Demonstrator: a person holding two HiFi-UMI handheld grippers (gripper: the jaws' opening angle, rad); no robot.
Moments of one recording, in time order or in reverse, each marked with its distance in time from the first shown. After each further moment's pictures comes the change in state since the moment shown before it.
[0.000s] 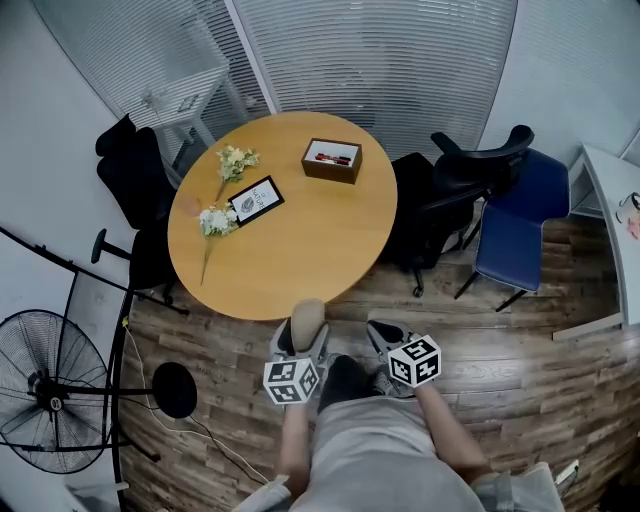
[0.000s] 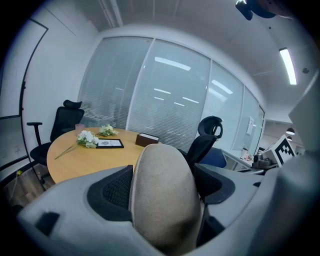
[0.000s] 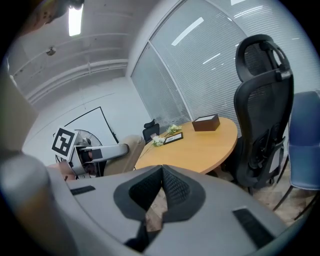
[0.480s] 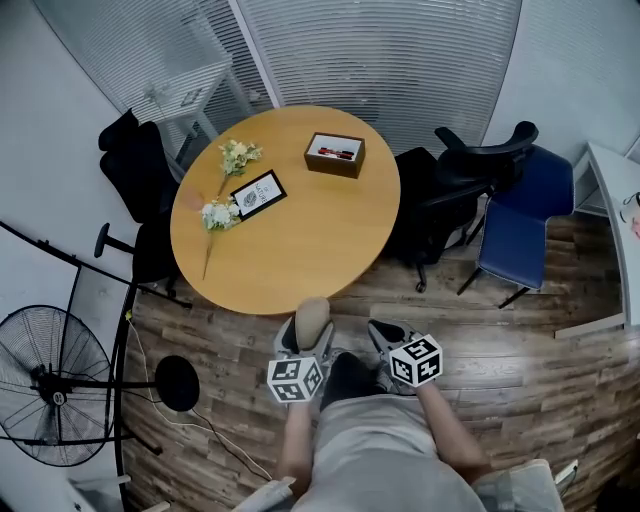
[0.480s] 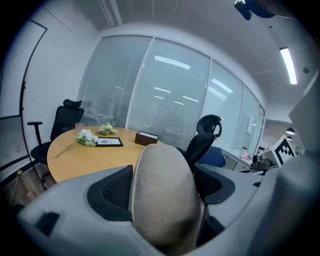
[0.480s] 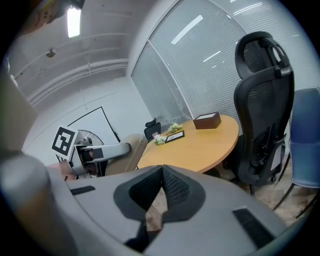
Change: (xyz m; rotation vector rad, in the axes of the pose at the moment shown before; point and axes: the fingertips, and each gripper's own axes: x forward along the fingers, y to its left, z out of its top) left arm -0.003 -0.011 -0.005 0.002 0.014 0.001; right arm -0.006 0.004 -0.007 0.006 0.014 0.017
